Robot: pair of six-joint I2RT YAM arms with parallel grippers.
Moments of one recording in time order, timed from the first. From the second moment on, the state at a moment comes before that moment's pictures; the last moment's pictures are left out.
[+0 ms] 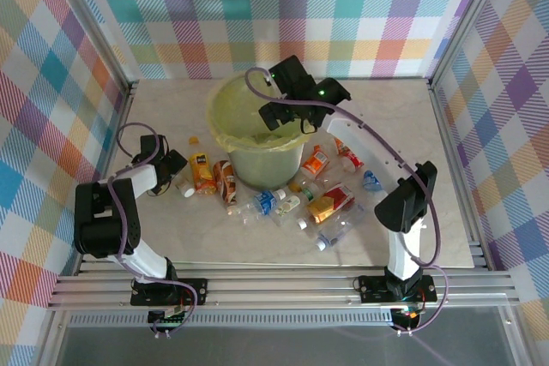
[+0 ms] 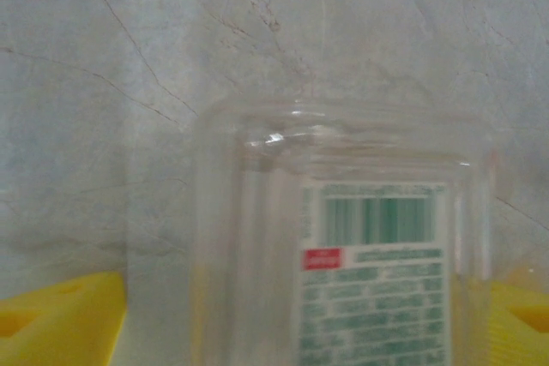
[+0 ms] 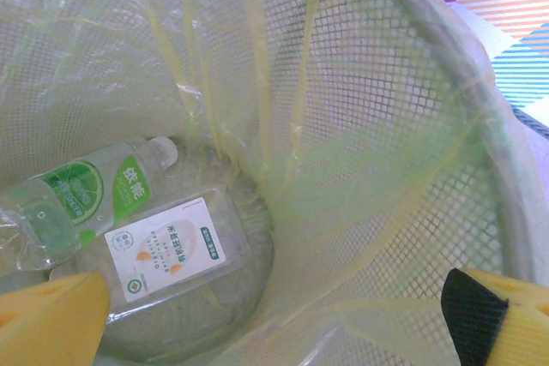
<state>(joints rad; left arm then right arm) 0.14 1.60 0.78 -0.17 -0.08 -0.71 0.73 1.92 2.11 -1.03 0.29 0.01</state>
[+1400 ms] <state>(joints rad) -0.08 0.88 0.94 -0.13 0.18 -0.91 0.92 1.66 1.90 -0.69 -0.12 0.16</state>
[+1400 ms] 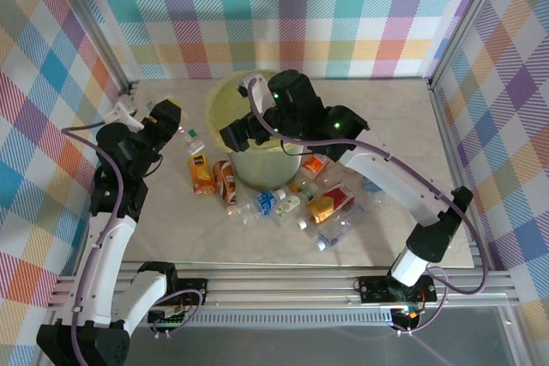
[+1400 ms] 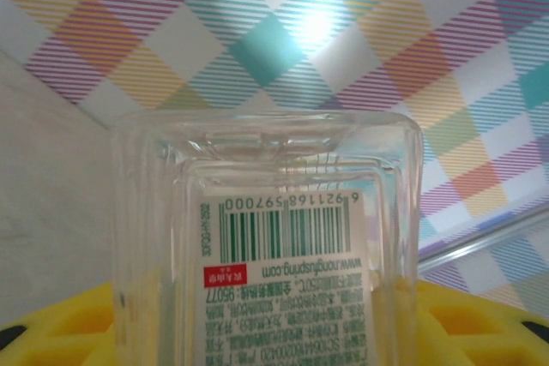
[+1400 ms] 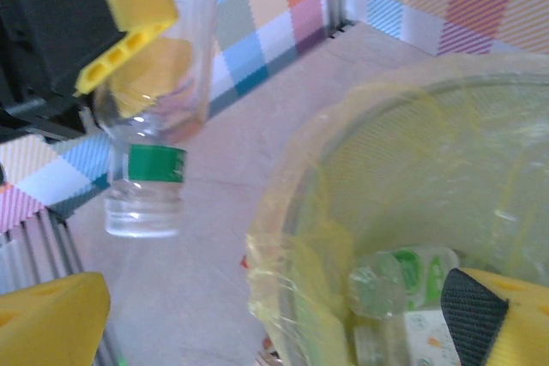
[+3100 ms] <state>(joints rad) -0.32 1.15 1.14 0.04 0.18 -0.97 0.86 1.83 2.04 -0.78 0.02 0.17</state>
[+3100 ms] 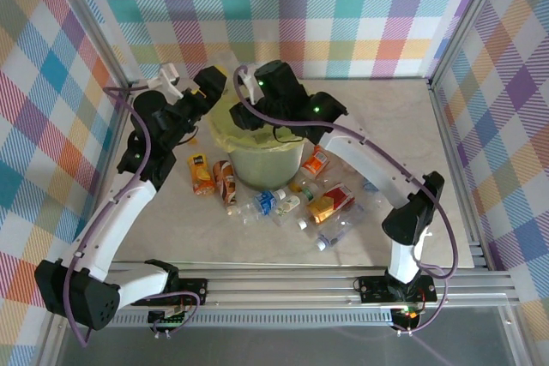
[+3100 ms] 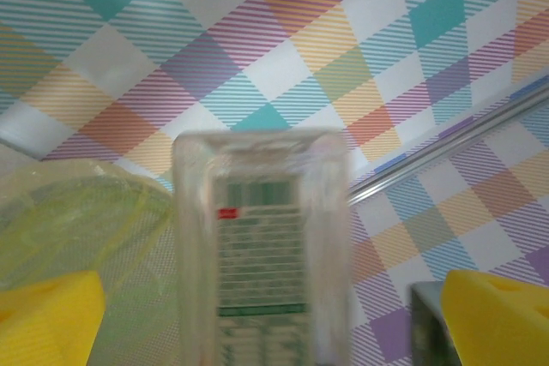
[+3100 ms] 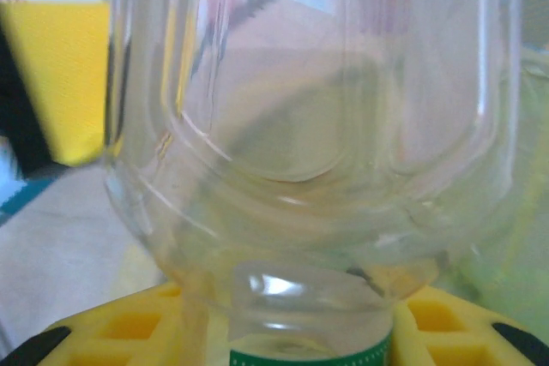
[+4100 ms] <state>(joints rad) -0.16 1.06 1.07 -0.13 0.10 -0.89 0.74 1.85 2.00 -1.02 0.10 0.09</state>
